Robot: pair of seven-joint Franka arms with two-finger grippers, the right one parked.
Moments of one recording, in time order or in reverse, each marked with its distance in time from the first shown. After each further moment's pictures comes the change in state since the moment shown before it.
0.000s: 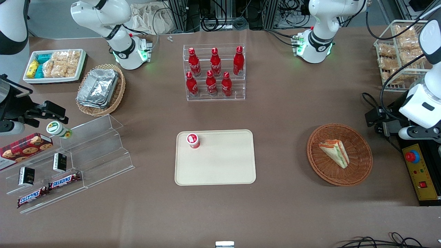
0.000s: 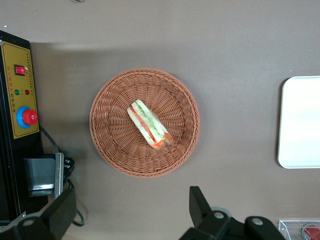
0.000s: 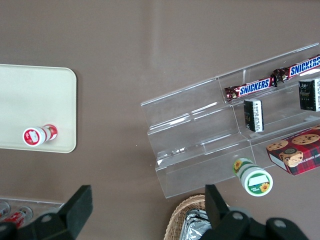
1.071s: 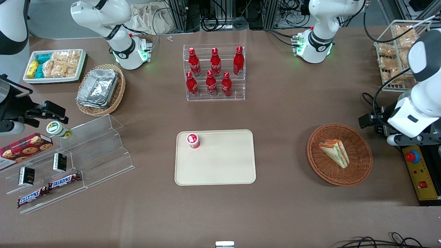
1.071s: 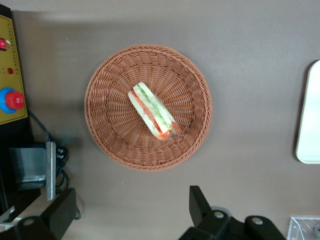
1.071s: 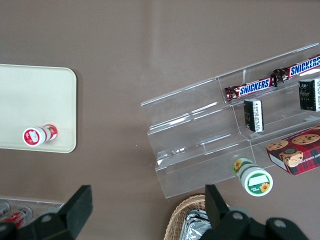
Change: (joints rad) arm 0.017 -0.007 0.009 -0.178 -0.004 0.110 0.001
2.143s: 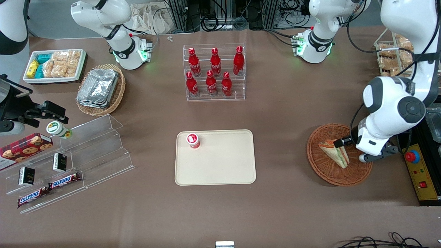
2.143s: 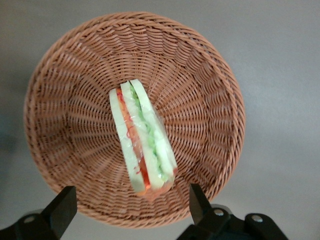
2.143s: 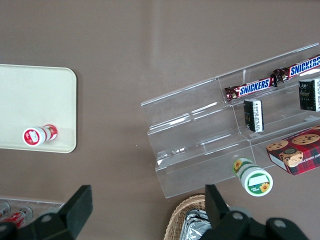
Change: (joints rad) arm 0.015 0.134 0.000 -0.327 -0.011 0.483 -0.304
